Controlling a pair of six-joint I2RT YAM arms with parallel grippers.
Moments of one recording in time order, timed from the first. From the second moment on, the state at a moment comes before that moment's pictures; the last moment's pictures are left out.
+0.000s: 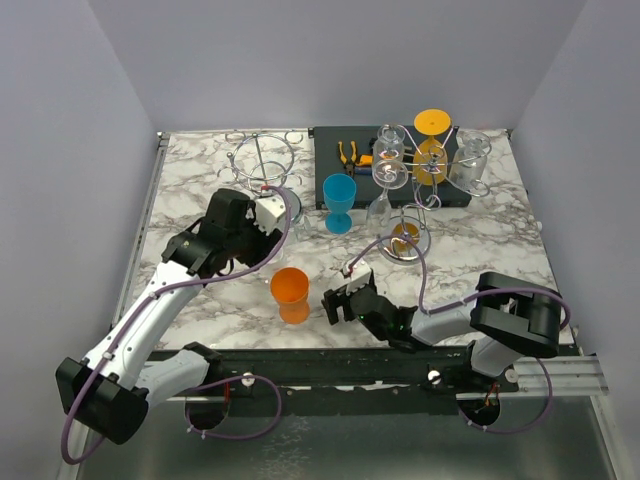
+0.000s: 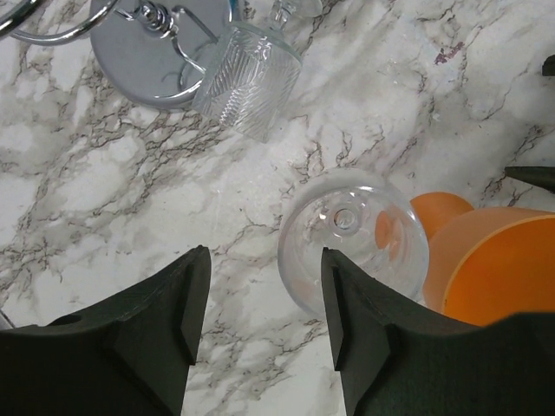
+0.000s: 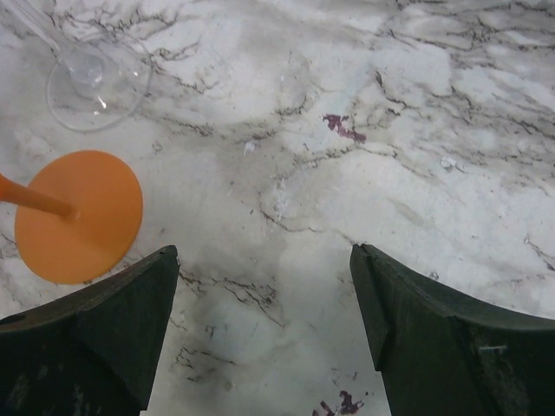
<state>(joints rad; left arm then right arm) -0.45 1.04 1.01 -0.74 0.07 0.31 1.20 1.59 0.43 0.69 0.54 0.37</state>
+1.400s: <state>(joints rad) -0.07 1.13 1.07 -0.81 0.01 0.61 1.26 1.85 0.52 0.99 0.28 0.22</state>
